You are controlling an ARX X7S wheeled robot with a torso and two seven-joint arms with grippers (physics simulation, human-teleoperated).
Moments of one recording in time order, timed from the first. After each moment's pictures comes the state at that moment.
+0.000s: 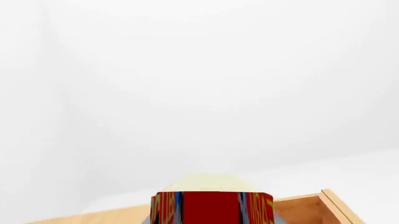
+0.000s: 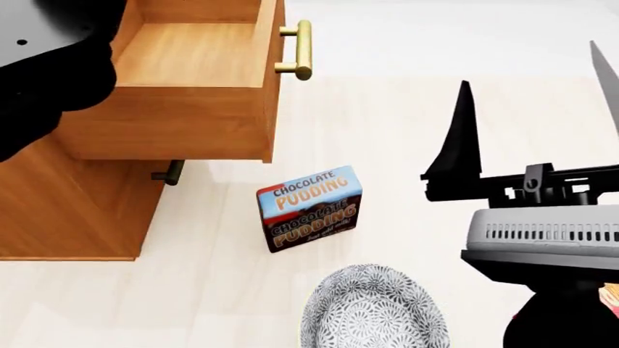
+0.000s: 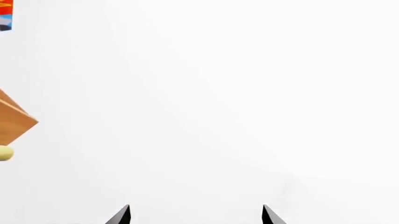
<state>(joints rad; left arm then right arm) -1.94 -0.70 1.67 -0.18 -1.40 -0.04 -0.76 0.41 0.62 -0.37 -0.79 -0.42 0.49 0.31</state>
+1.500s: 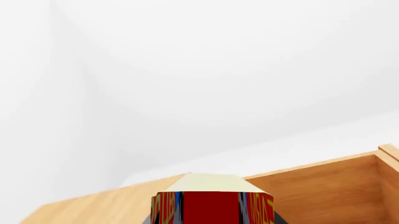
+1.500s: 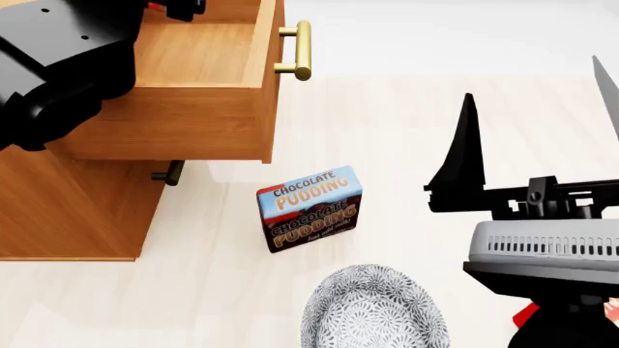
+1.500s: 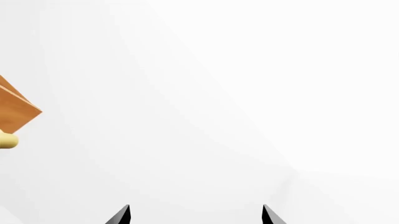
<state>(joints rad) -1.87 -0.53 1.69 -0.53 -1.35 -0.11 -0.64 0.35 0.62 -0.35 -0.83 -0.44 0.52 0.30</state>
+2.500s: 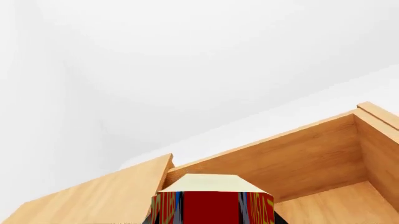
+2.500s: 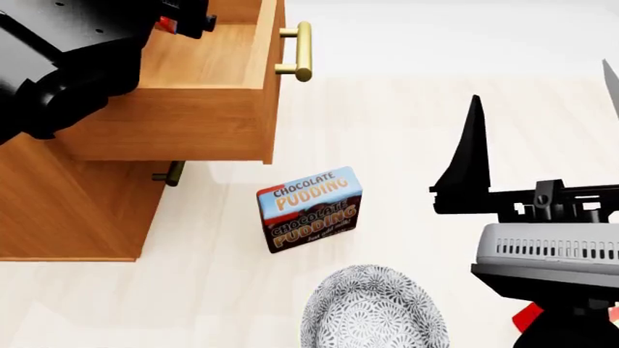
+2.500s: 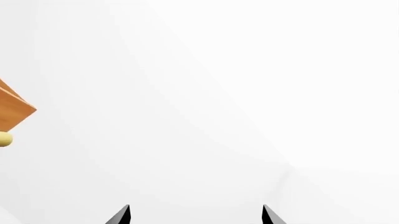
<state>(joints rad) -1.89 -0.49 1.72 -0.59 -1.36 -0.24 -0.54 0.33 0.62 -0.33 -0.83 -0.43 0.51 0.31</state>
